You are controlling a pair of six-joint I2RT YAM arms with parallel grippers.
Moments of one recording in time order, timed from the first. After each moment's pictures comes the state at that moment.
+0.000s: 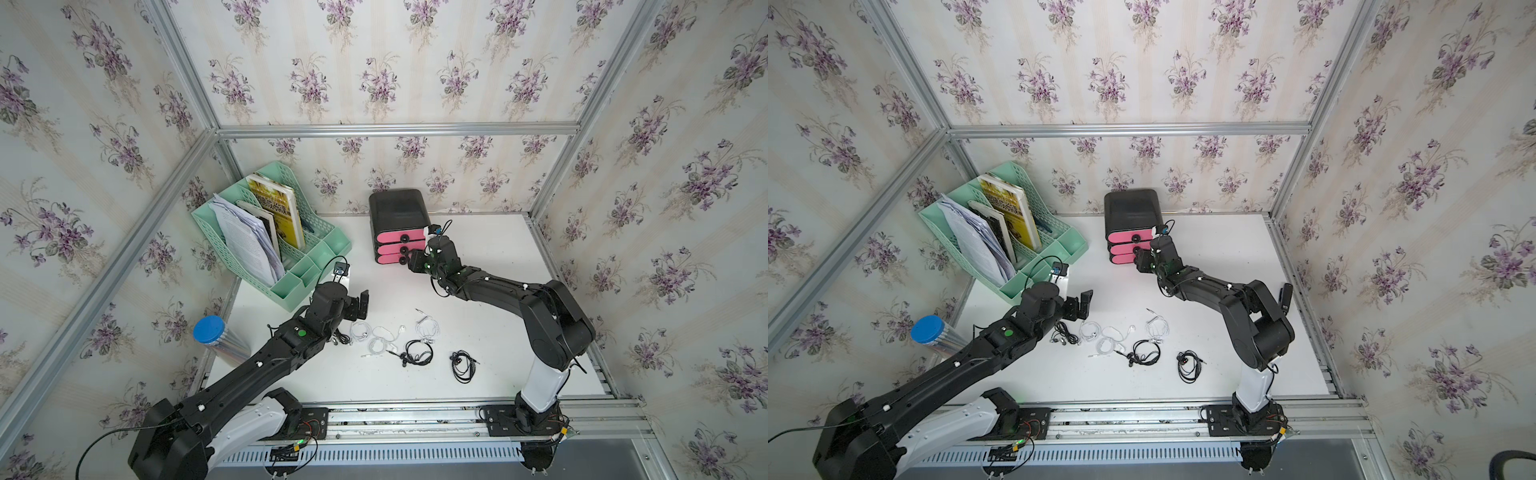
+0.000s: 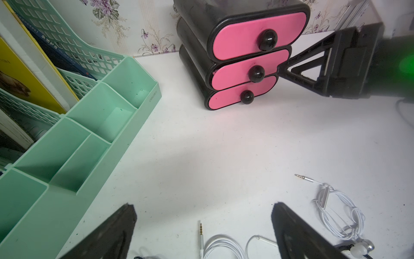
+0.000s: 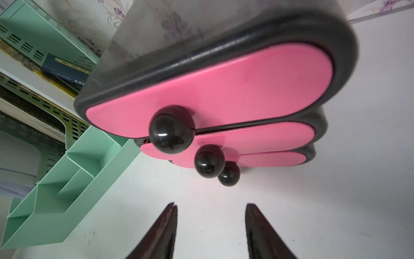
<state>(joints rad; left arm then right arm) -0.61 1.01 0.63 -0.17 -0.30 -0.23 0.58 1.83 1.11 0.18 0.03 0.54</state>
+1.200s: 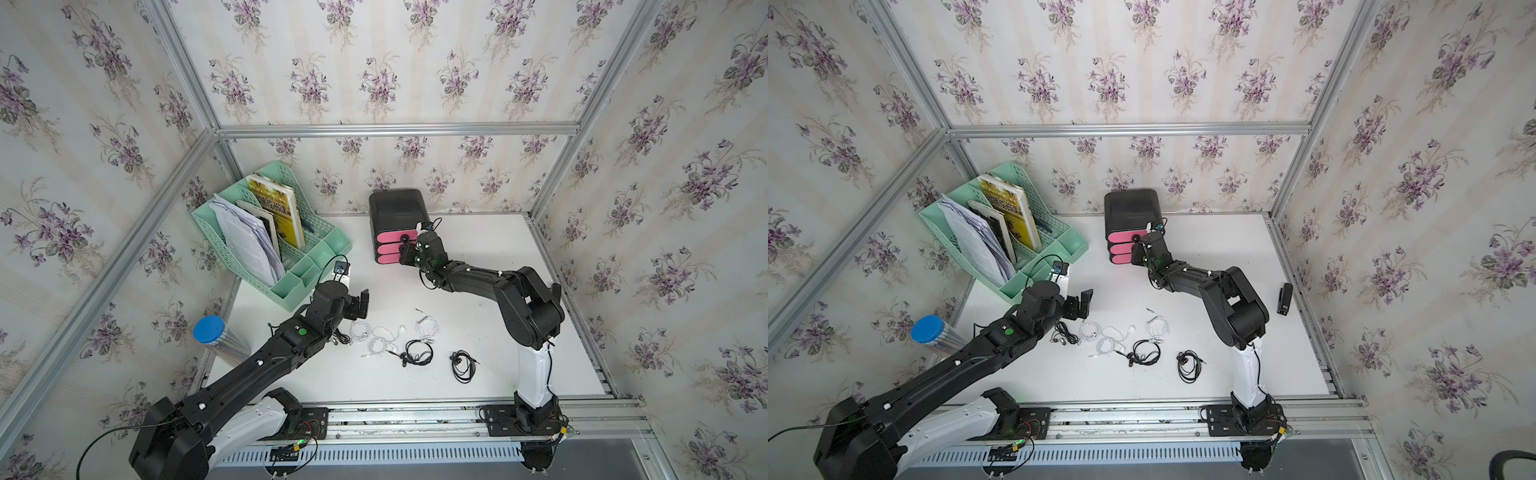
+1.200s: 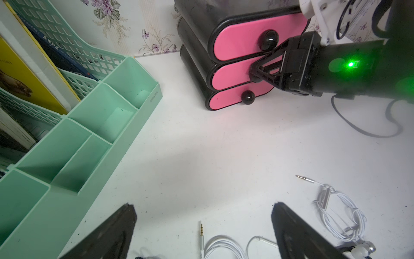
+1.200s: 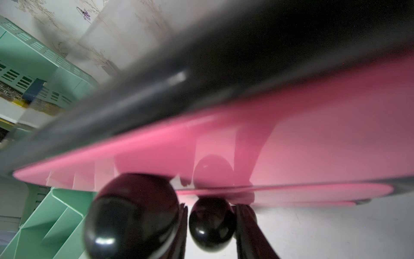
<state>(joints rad) -0.61 1.01 0.64 -0.17 -0.30 -0.23 0.58 2.02 1.27 0.26 0.04 0.62</state>
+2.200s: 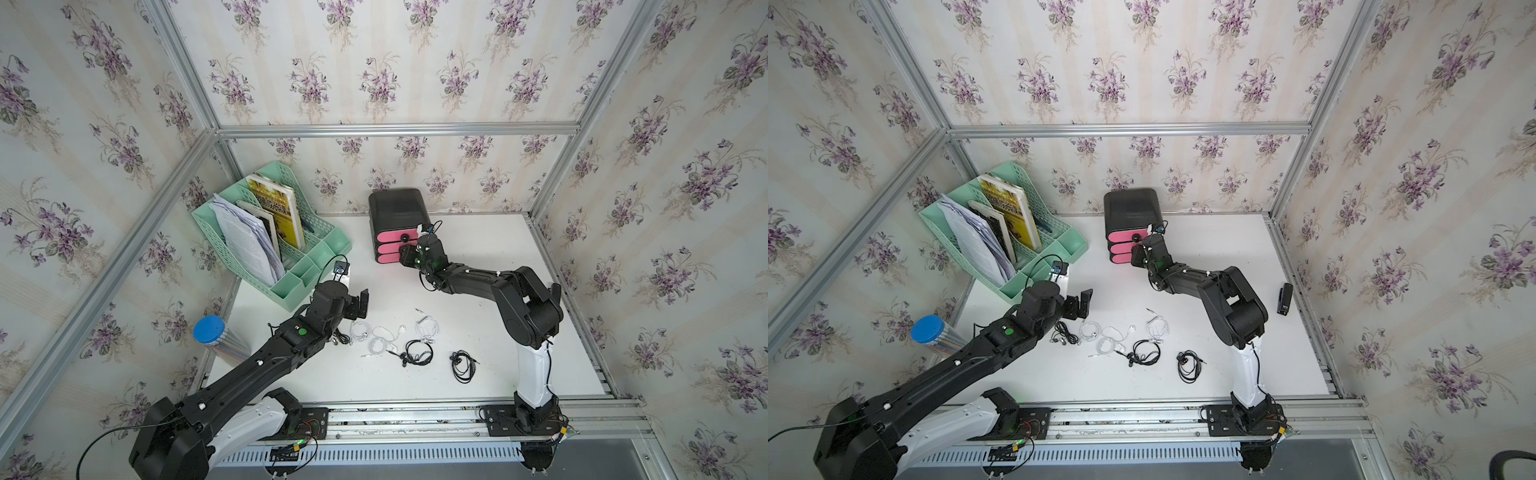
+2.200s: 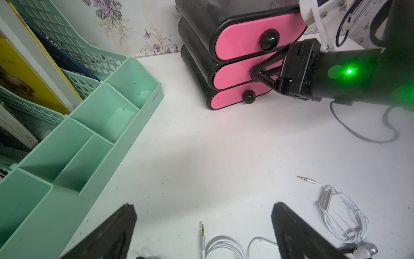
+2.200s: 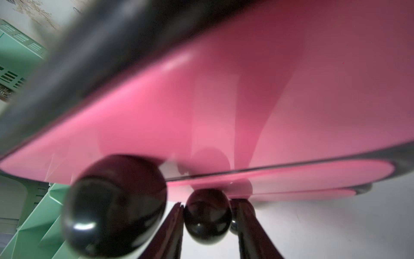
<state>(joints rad) -0.61 1.01 0.64 -0.17 -0.31 -0.23 0.58 2.03 1.24 0.29 0.04 0.63</state>
